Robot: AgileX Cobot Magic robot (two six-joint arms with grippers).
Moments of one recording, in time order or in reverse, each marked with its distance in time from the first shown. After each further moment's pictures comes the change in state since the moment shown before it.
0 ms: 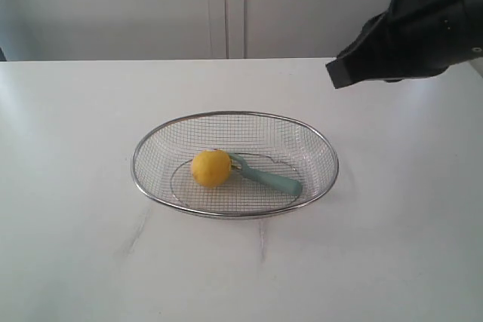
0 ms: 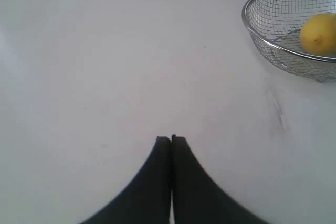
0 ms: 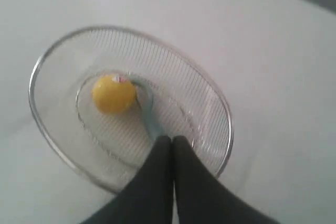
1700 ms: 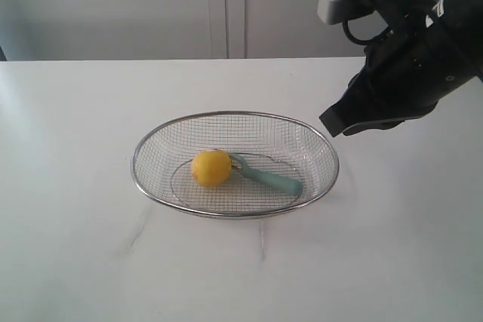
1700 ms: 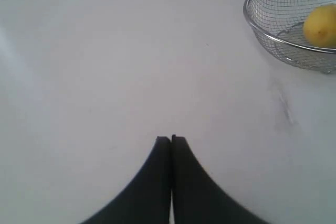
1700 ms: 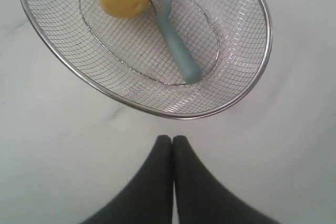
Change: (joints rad) left arm 0.000 0.000 0.000 0.015 0.000 0.040; right arm 0.000 0.175 -0.099 -0.032 0.315 0.000
